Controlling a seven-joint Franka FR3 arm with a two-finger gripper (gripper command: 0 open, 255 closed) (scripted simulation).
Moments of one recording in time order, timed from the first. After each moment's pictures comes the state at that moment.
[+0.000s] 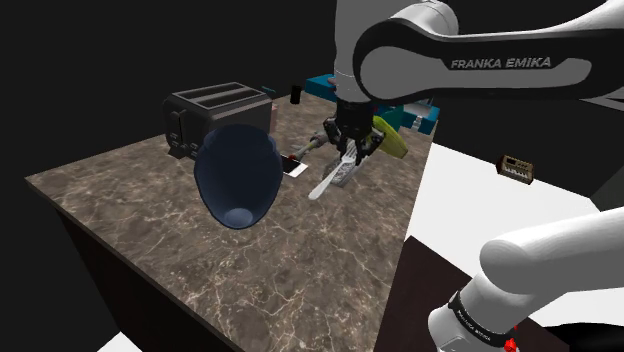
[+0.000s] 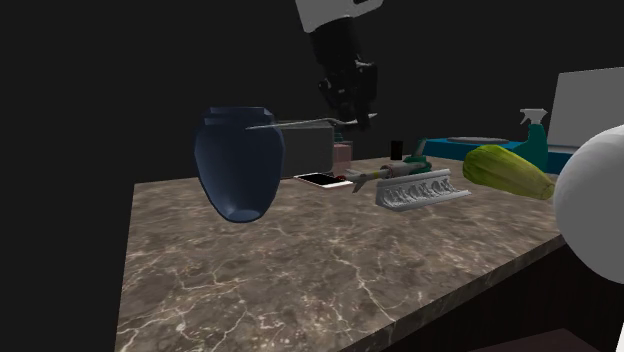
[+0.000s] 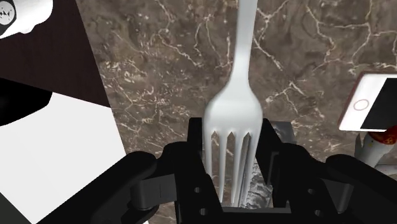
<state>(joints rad) -0.47 -0.50 0.75 -2.18 0.04 1.72 1.49</state>
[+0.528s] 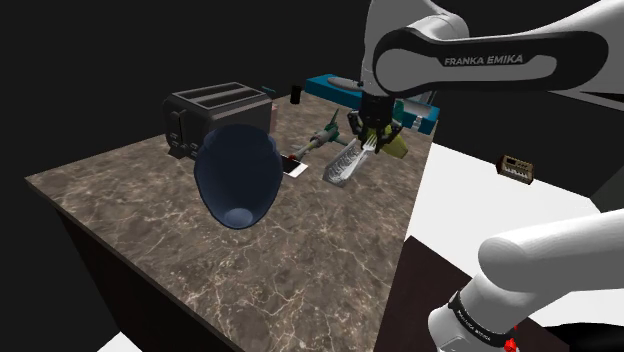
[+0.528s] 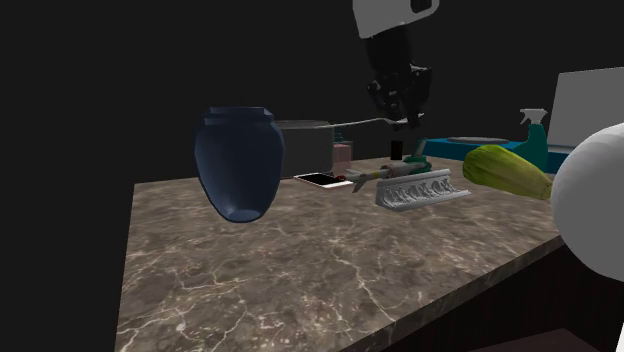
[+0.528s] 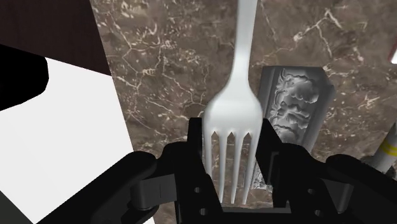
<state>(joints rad) -0.53 -0.52 0.60 -2.26 -0.03 1.80 1.31</state>
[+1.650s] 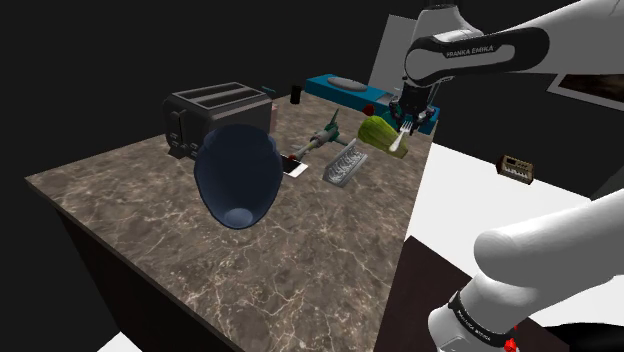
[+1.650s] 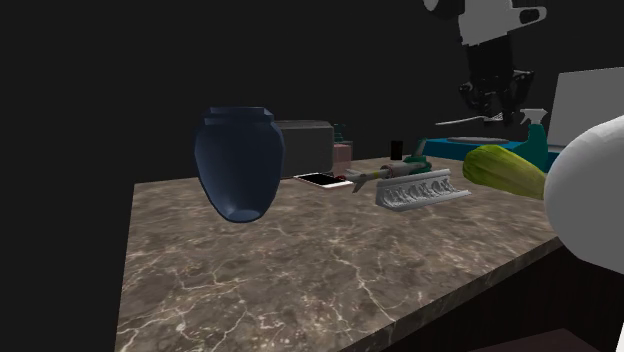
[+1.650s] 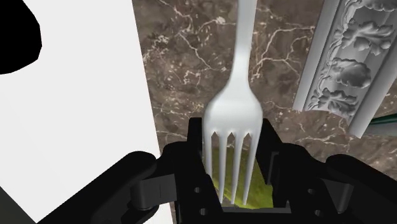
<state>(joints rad) -0.70 -0.37 0.32 -2.22 -0.19 1.97 0.96</state>
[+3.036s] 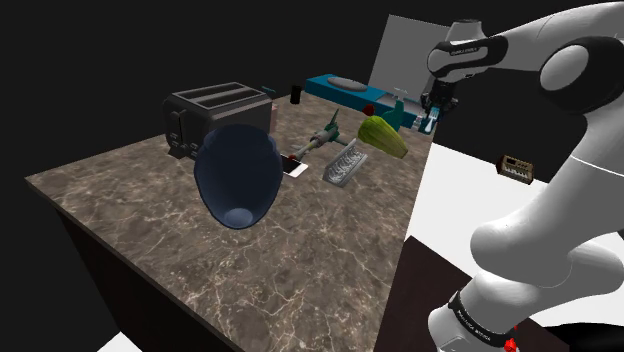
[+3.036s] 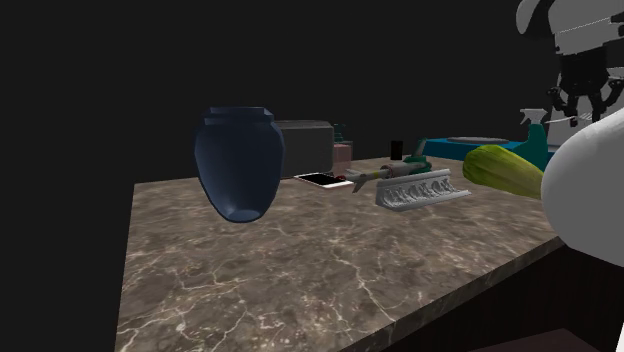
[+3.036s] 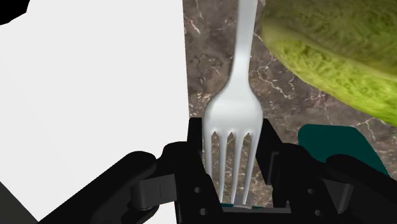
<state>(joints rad) -0.89 0.13 0.13 -1.71 -0.28 2.04 0.63</state>
